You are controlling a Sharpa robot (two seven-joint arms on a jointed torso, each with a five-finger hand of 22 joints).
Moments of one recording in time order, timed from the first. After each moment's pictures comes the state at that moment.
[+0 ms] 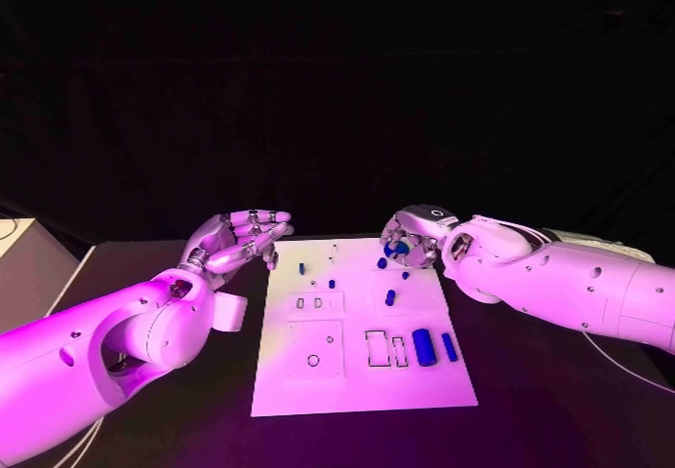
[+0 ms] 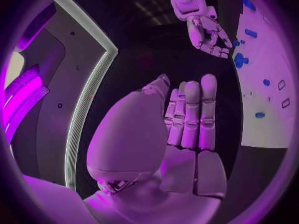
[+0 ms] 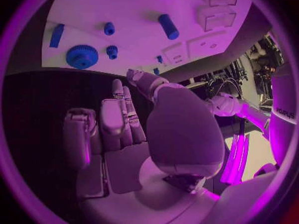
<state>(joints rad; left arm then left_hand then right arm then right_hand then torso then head) 1.01 -0.90 0.22 1.67 -0.19 -0.34 0.38 1.57 -0.16 0.29 0.27 0.05 0.88 0.18 0.32 0.20 1.16 0.11 0.17 0.08 1.14 0.04 1.03 0.72 0.18 1.06 0.13 1.06 0.71 1.32 -0.71 -0.14 1.26 -1.53 -0.38 0.00 1.31 -0.28 0.59 0.00 0.23 1.04 0.15 0.14 0.20 1.24 0.08 0.07 0.07 1.47 -0.01 1.18 1.01 0.05 1.47 0.09 1.48 1.31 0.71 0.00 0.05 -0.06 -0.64</state>
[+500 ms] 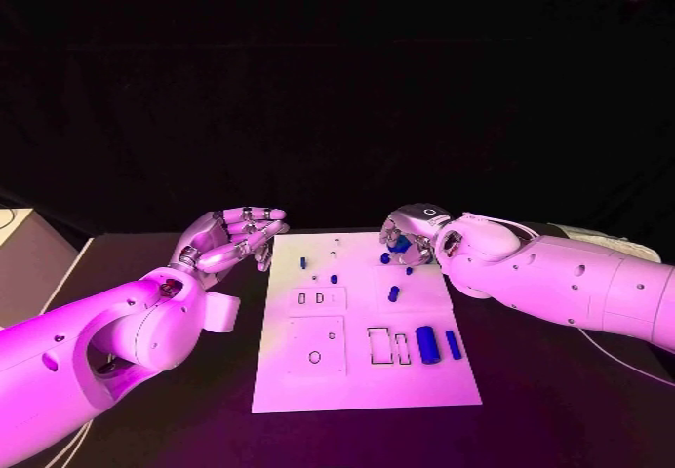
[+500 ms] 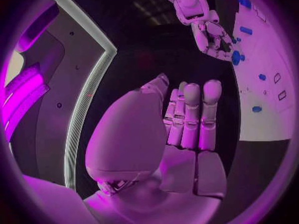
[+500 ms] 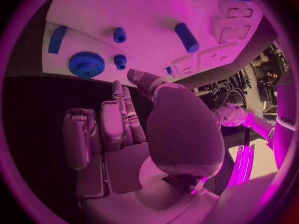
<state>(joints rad) 1.01 -0.92 0.23 1.69 -0.21 -0.33 0.37 1.56 -0.18 0.30 0.27 0.05 0.88 0.19 0.31 0.20 1.15 0.12 0.16 0.08 1.15 0.04 1.06 0.73 0.16 1.07 0.13 1.13 0.77 1.32 -0.69 -0.14 1.23 -1.61 -0.33 -0.08 1.31 -0.28 0.57 0.01 0.22 1.04 0.15 0.14 0.21 1.20 0.09 0.07 0.06 1.47 0.00 1.25 1.07 0.05 1.46 0.10 1.48 1.31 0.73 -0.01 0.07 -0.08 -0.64</state>
